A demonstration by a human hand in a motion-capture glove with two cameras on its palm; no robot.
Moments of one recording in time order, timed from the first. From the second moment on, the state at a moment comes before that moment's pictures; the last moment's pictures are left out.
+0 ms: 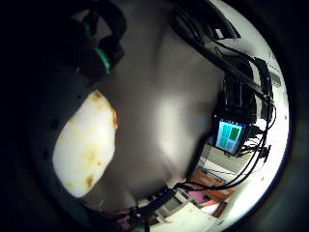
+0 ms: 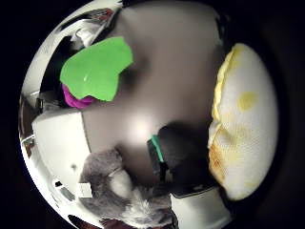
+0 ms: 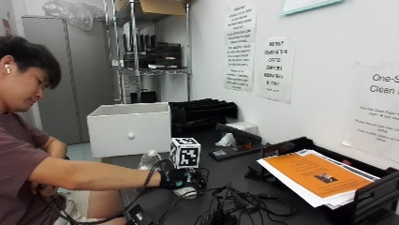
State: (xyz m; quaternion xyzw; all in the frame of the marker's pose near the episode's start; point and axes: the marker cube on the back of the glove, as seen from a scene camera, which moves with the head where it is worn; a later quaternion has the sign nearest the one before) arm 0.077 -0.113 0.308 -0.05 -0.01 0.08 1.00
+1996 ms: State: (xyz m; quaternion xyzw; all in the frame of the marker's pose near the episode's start) arm -0.422 -0.149 0.018 0.03 0.04 -0.27 0.96
